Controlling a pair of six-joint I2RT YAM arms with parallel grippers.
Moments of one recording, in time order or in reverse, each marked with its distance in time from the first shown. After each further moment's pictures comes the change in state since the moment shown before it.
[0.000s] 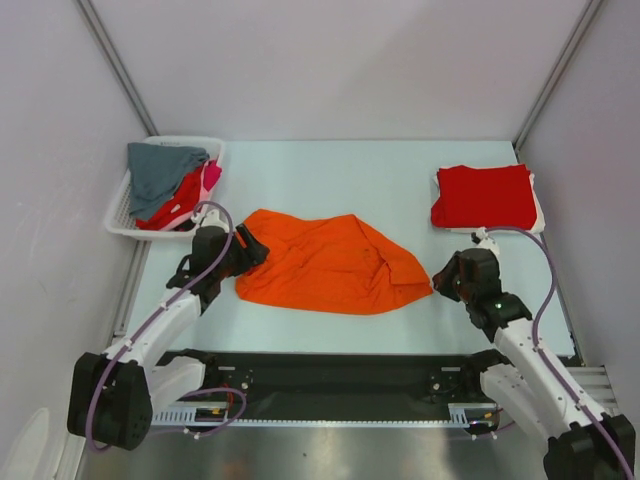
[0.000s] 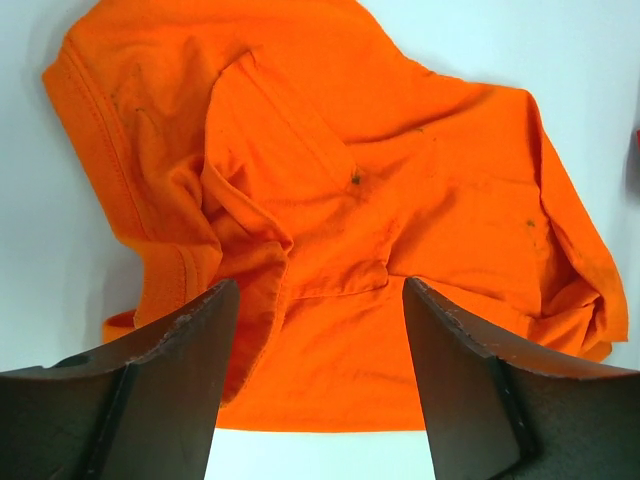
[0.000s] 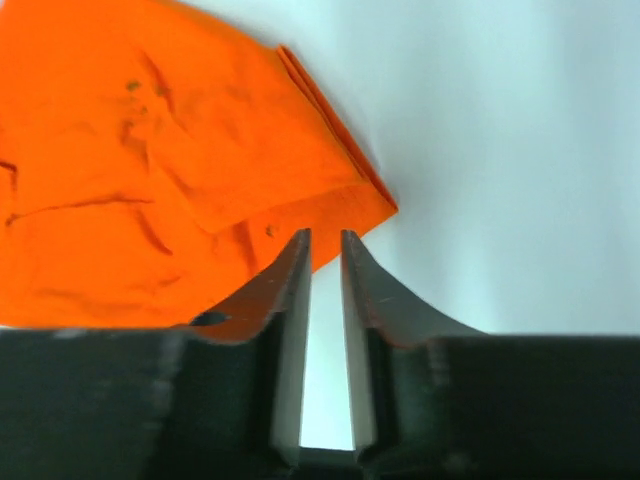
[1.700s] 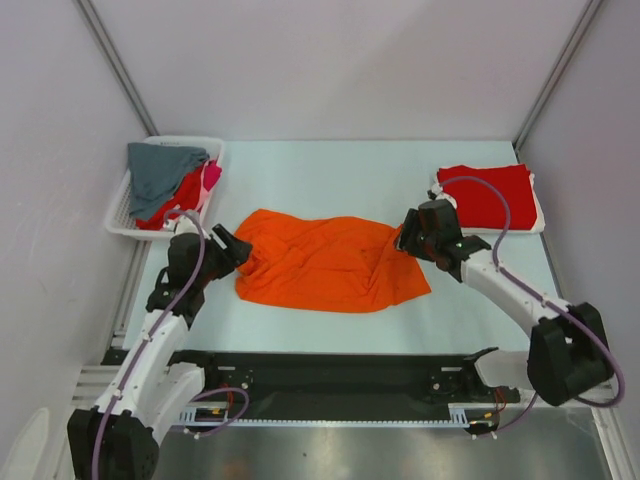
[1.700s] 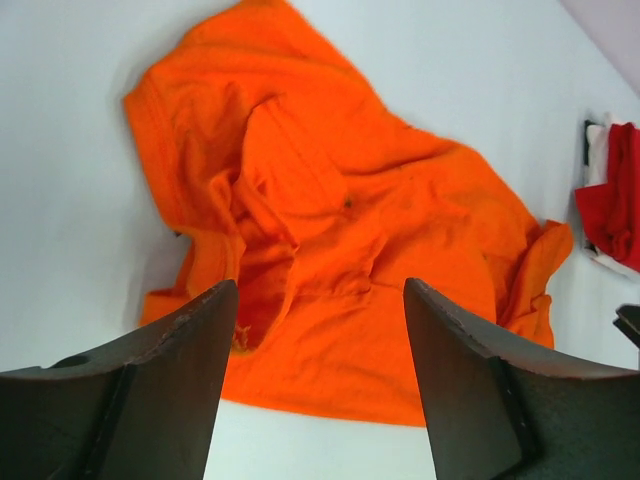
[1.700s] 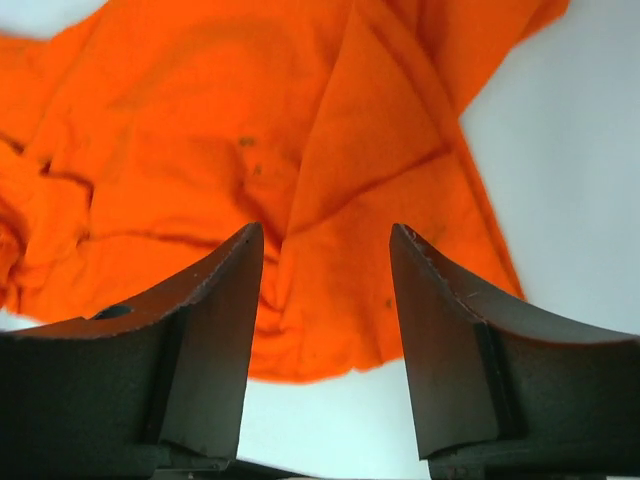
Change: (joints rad) left arm 0.108 -0.236 0.001 -0.158 0.023 -0.042; right arm 0.132 0.556 0.356 0.123 -0.033 -0.009
